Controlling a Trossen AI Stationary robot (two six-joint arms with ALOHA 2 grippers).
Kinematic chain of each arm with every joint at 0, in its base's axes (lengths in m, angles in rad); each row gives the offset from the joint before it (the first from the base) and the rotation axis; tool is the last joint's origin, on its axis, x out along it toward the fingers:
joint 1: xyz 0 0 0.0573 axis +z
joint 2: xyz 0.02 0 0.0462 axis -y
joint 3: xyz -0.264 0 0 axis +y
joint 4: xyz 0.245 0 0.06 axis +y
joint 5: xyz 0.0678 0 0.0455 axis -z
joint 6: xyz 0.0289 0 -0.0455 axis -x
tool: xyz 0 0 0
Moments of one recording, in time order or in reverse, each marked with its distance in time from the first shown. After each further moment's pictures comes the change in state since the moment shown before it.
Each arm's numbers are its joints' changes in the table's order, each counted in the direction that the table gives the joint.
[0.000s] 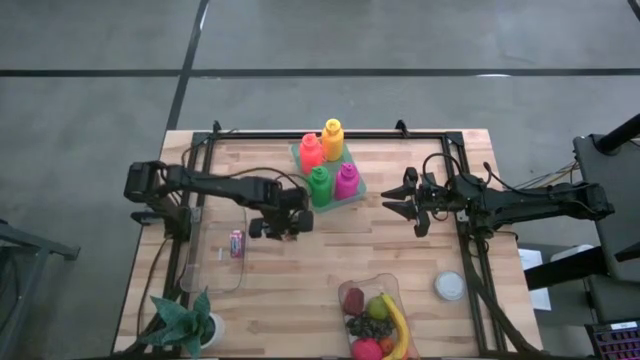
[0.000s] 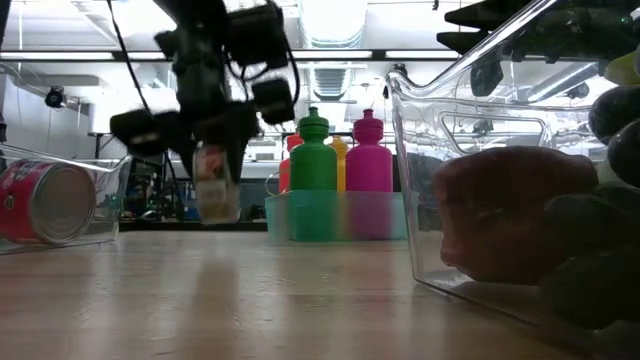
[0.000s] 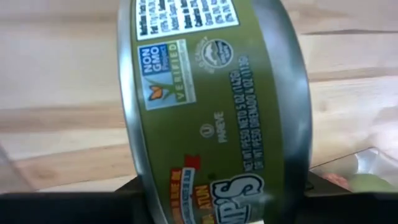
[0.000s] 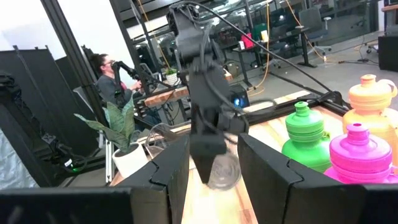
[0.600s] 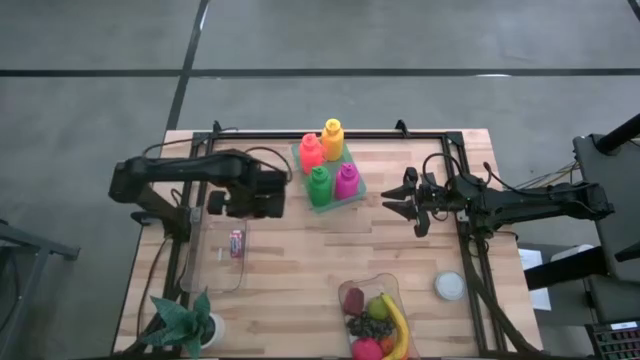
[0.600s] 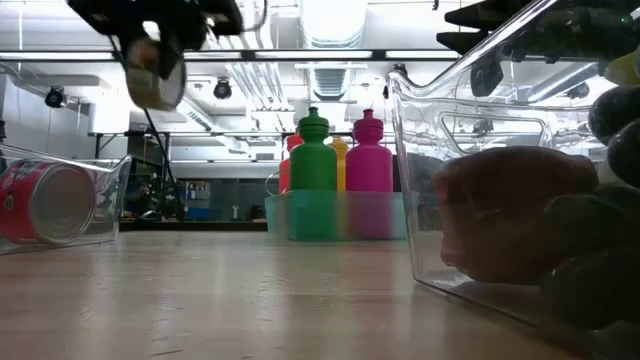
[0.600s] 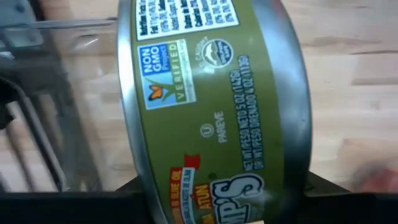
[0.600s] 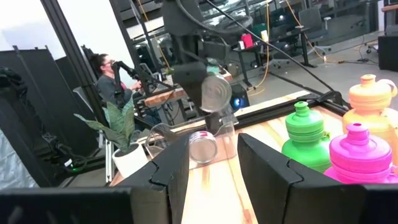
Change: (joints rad) left arm -0.019 0.111 -0.451 0.870 -0.216 -0.075; right arm 0.000 0.000 0.000 0.000 0.000 0.000
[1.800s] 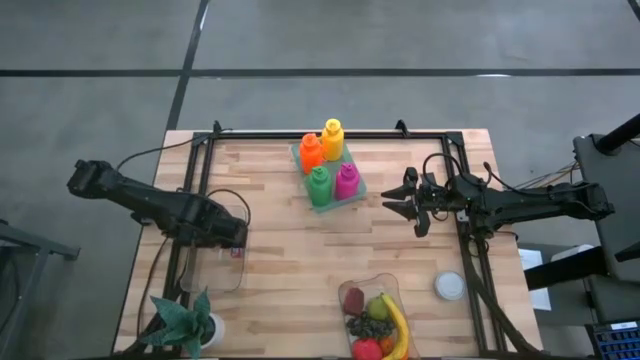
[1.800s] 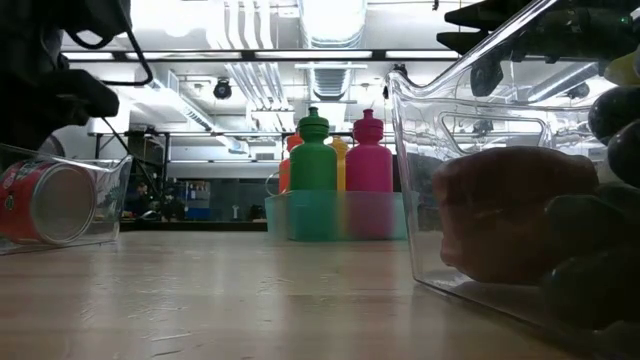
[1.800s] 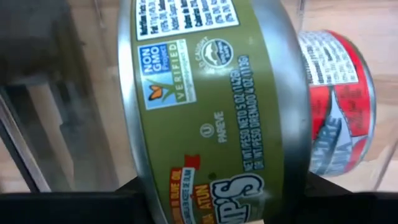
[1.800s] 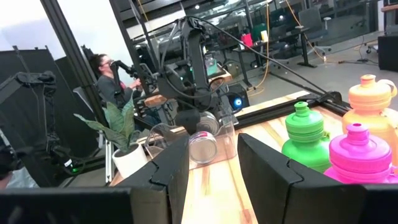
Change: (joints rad) left arm -0.290 0.477 0.835 -0.425 0.022 0.302; right arm 0.000 0.000 0.000 0.000 0.000 0.000
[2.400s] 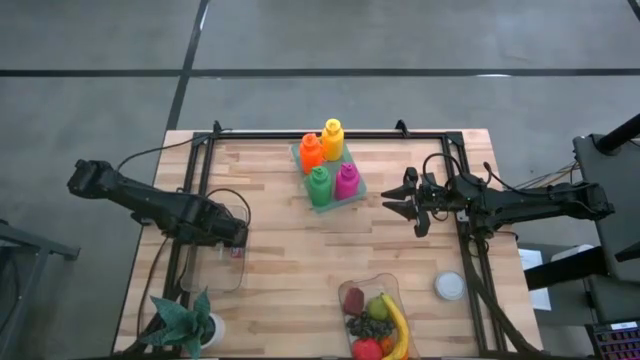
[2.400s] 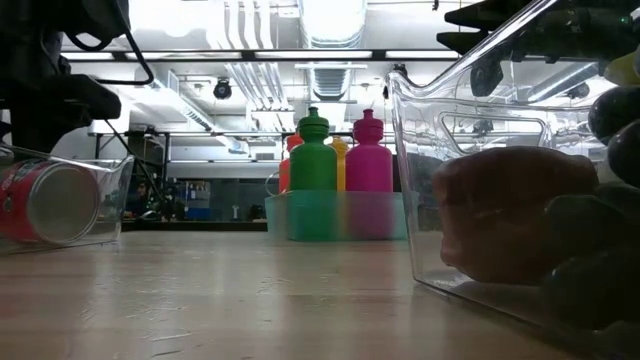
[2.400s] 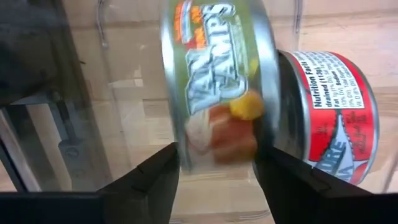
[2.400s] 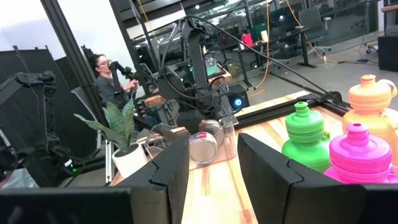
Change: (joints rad) left arm -0.005 0.000 0.012 -0.010 -0.053 -0.019; right arm 0.000 0.000 0.000 0.000 0.000 0.000
